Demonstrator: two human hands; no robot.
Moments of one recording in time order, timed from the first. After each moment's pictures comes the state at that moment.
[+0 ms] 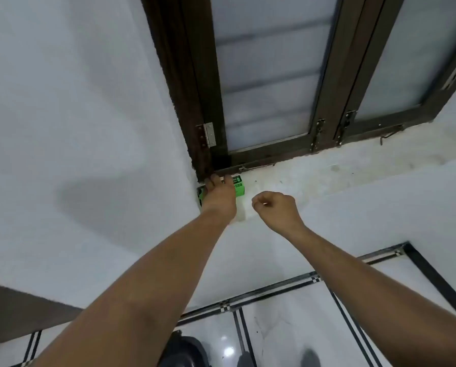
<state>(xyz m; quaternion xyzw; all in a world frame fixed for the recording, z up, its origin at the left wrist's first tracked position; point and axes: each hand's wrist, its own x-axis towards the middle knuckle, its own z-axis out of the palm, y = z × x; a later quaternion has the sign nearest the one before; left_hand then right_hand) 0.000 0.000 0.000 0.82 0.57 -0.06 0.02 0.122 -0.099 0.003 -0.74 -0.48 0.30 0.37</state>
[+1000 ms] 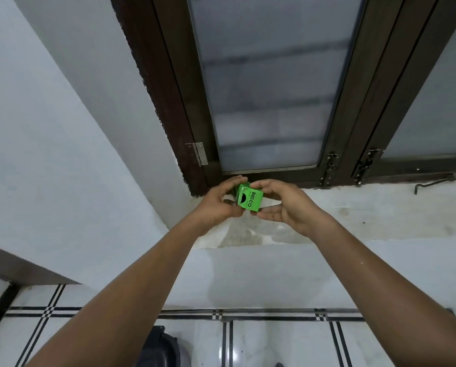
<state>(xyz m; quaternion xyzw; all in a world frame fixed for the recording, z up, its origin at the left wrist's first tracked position) 0.054 0.015 0.038 0.63 0.46 0.28 0.56 0.254 -0.022 0.063 -0.52 -0.37 0.66 0.40</state>
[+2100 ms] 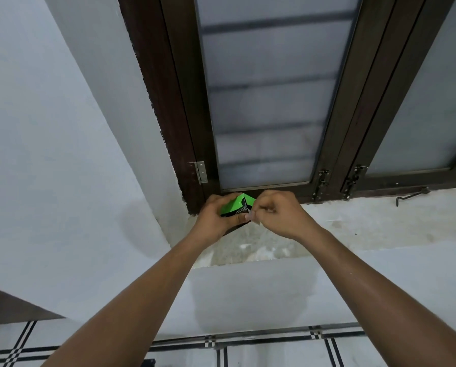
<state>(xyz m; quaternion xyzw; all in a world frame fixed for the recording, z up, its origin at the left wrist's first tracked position) 0.038 0.033 0.024 0.74 0.50 0.28 0.36 0.235 -0.021 0.074 -0.60 -0.71 0.24 0.29</state>
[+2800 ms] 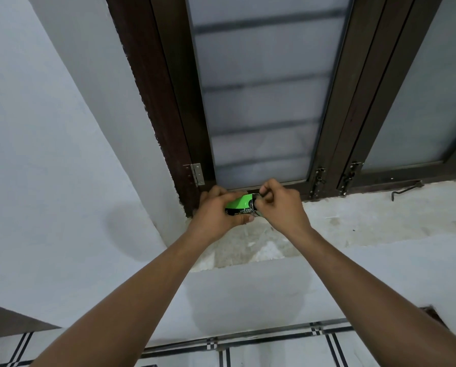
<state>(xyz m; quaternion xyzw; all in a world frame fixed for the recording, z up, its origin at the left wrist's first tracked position) 0.046 0.031 0.049 0.79 0.52 0.21 0.23 0.230 -0.006 0.053 -0.69 -0.58 0.16 0.40</state>
